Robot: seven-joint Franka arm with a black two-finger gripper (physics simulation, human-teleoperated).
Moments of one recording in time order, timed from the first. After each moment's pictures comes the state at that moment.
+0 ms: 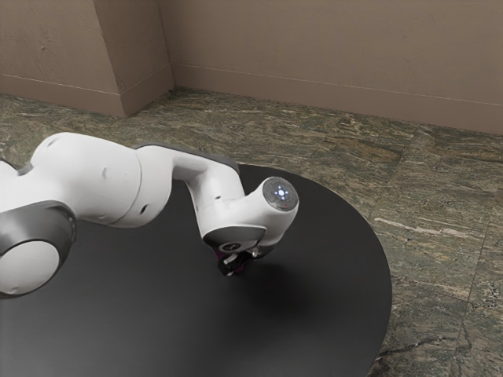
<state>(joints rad) -0.56 0.50 0.24 -1.89 0.57 2.30 -1.93</state>
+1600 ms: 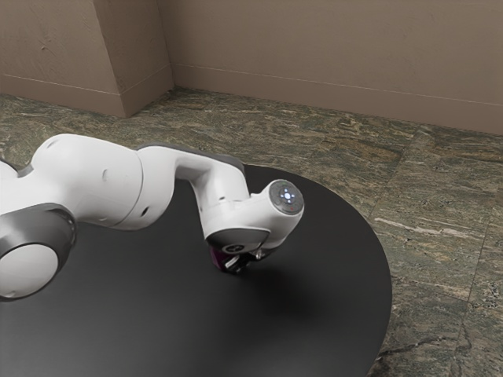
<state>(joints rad) -0.58 0.50 0.24 -1.88 0.58 2.25 -2.00</state>
